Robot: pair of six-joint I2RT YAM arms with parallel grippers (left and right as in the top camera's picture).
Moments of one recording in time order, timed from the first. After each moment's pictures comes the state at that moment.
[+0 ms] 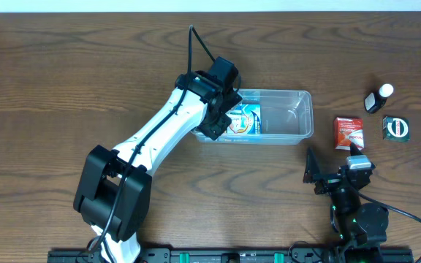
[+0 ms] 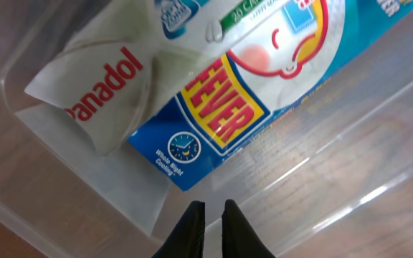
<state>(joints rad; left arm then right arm) -0.56 1.89 1.51 -1.02 0.02 0.19 0.08 0.02 0.01 -0.07 -0.04 0.06</state>
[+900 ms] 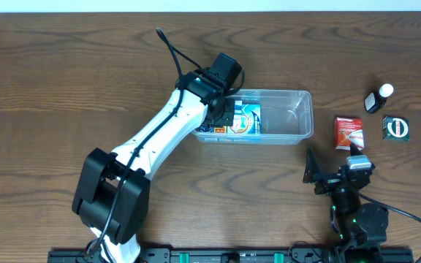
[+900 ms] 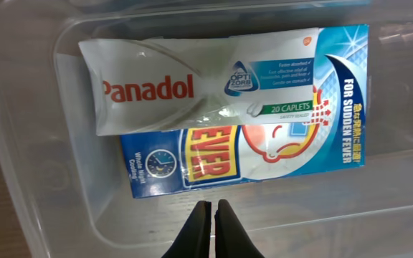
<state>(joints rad) -0.58 1.88 1.51 -0.94 0.02 -0.47 0.08 0.02 0.01 -0.07 -0.04 0.06</state>
